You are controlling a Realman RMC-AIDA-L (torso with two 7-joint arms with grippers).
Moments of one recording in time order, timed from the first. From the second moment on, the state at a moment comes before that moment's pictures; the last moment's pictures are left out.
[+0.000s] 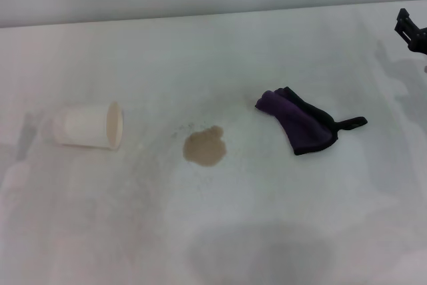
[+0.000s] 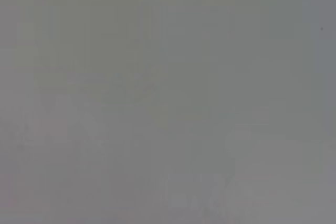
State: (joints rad) left arm -0.38 -2.09 0.88 -0.10 0.62 1.41 -0.48; right arm 0.52 2.02 -0.54 -0.03 2.35 0.94 -2.82
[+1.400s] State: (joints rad) left arm -0.41 -1.87 0.91 0.60 1.12 1.12 -1.48; right arm 0.63 2.02 -0.48 -0.03 2.48 0.87 -2.81
